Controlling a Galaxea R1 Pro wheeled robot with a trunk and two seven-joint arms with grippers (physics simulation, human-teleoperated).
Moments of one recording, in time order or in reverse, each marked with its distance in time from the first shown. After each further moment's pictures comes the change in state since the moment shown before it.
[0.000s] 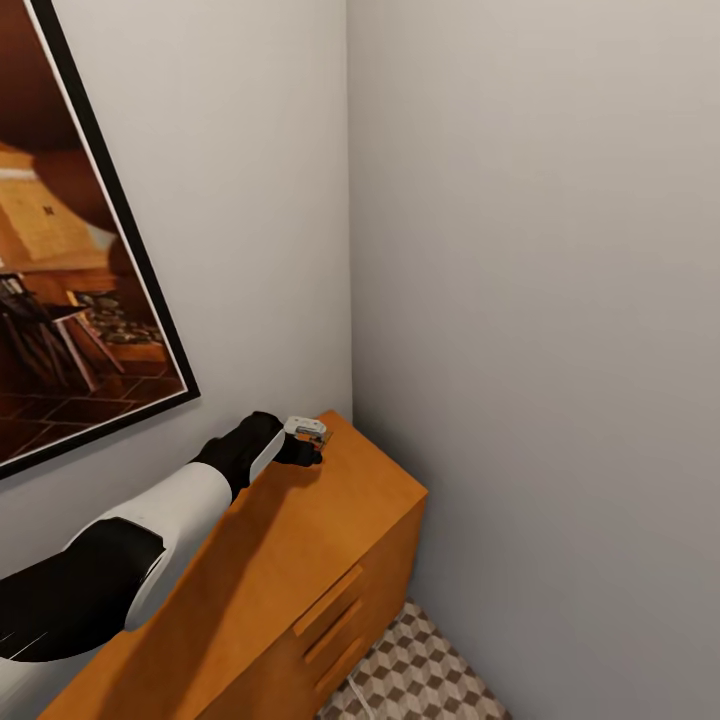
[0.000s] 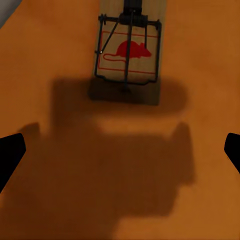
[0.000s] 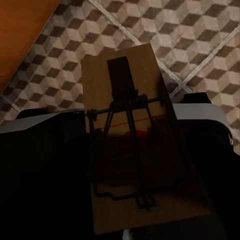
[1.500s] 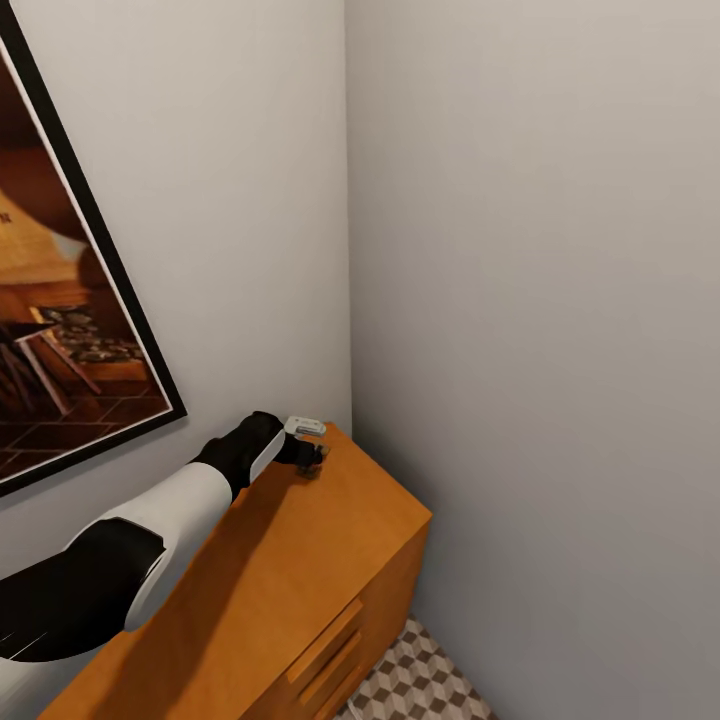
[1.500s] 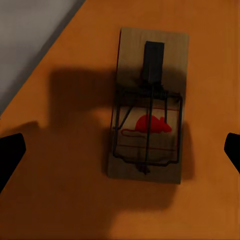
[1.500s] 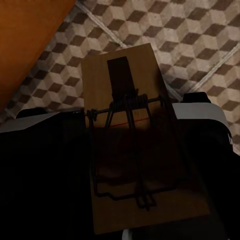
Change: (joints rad) left arm 0.000 -0.001 0.000 0.000 0.000 0.000 0.000; right arm 0.000 -0.001 0.000 0.000 0.000 0.000 0.000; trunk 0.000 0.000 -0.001
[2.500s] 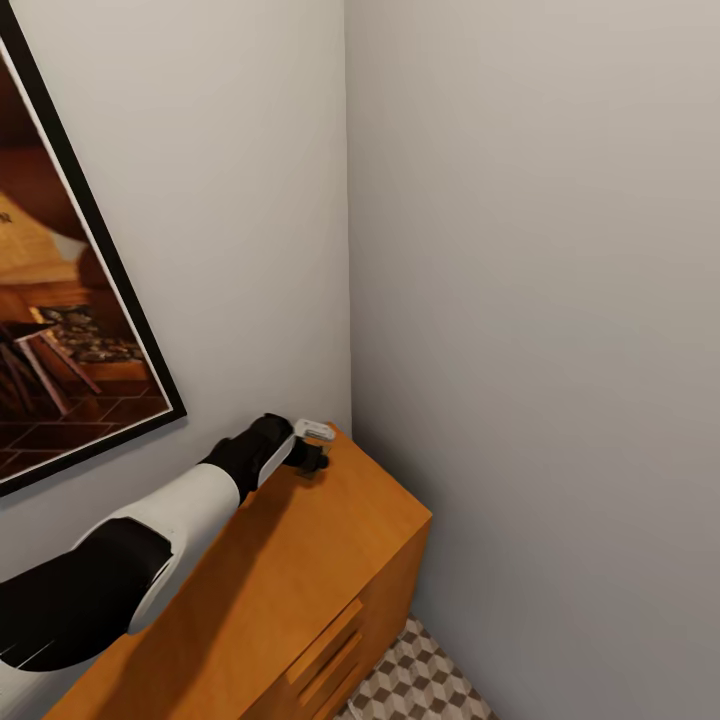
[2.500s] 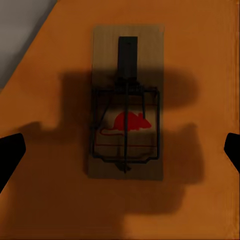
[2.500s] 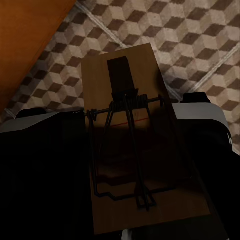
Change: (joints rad) left arm 0.001 -0.022 -0.087 0.001 0.000 0.002 -0.001; right arm 0.000 -0.001 0.000 0.000 0.000 0.000 0.000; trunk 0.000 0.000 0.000
